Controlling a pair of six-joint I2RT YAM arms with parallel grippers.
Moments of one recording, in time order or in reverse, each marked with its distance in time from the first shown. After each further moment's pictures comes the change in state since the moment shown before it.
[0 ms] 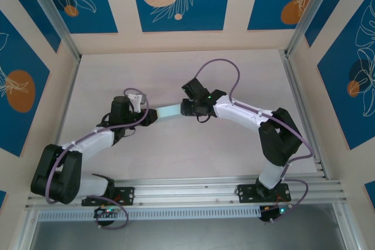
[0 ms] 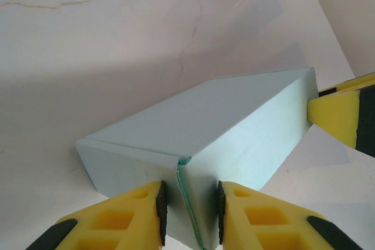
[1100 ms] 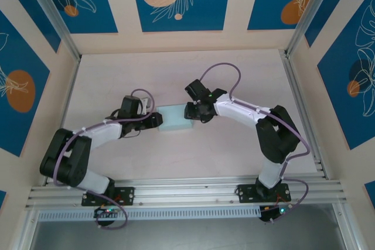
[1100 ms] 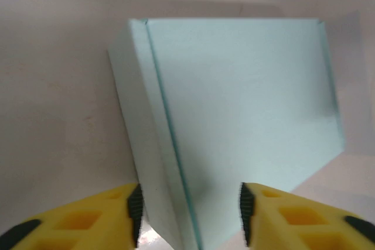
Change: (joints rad) left arm -0.051 0.186 0.108 -0.166 -0.082 -0.073; right arm -0.058 0.040 -0.001 -0.093 -0.077 0.036
